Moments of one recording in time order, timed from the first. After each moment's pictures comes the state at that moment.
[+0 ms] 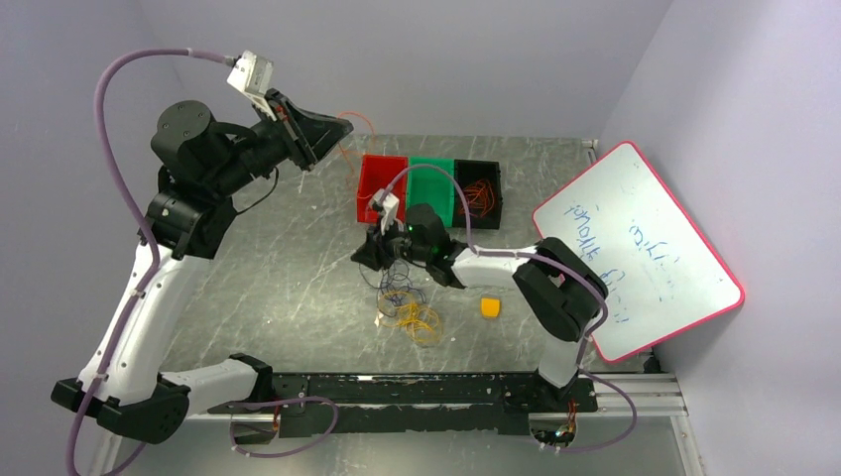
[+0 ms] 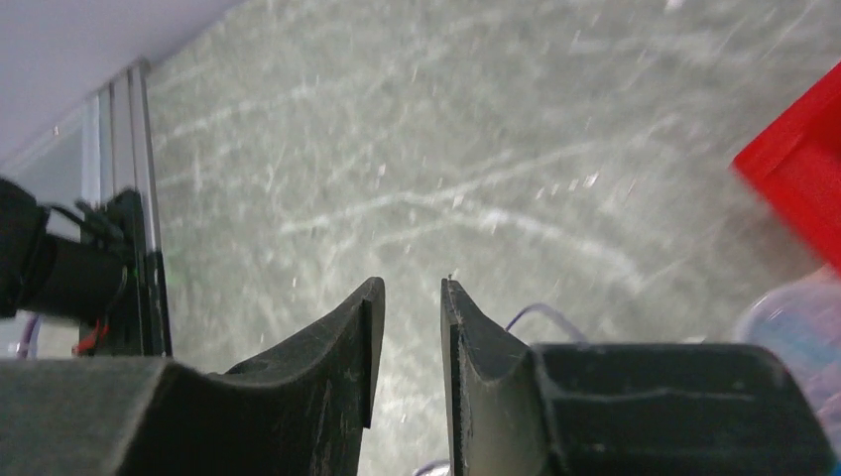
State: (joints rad) left arm -0.41 1.15 1.57 -0.29 0.45 -0.41; right arm 0.81 1.81 0.99 0.55 -0.43 0.24
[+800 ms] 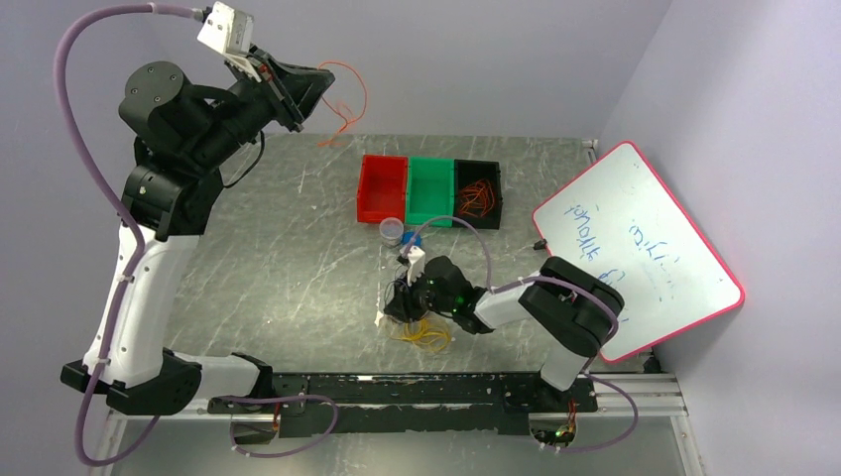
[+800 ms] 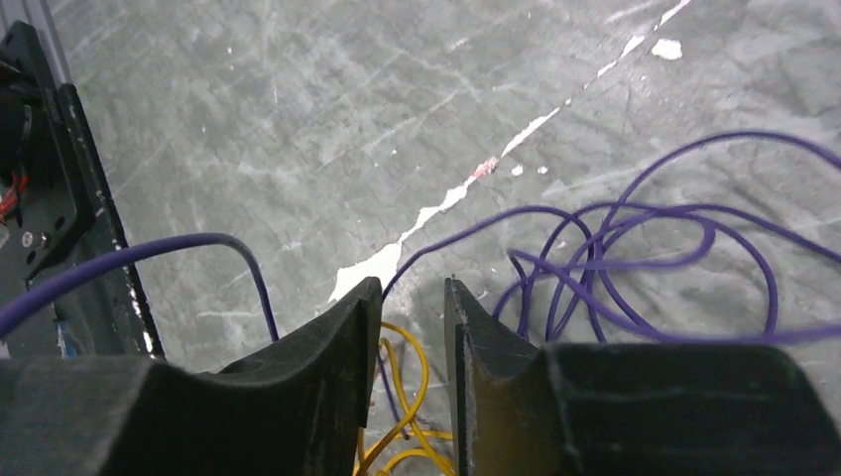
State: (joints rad) left arm -0.41 1.29 1.91 -0.40 0.33 -0.26; right arm 0.91 1.71 0.52 0.68 -0.29 0.33
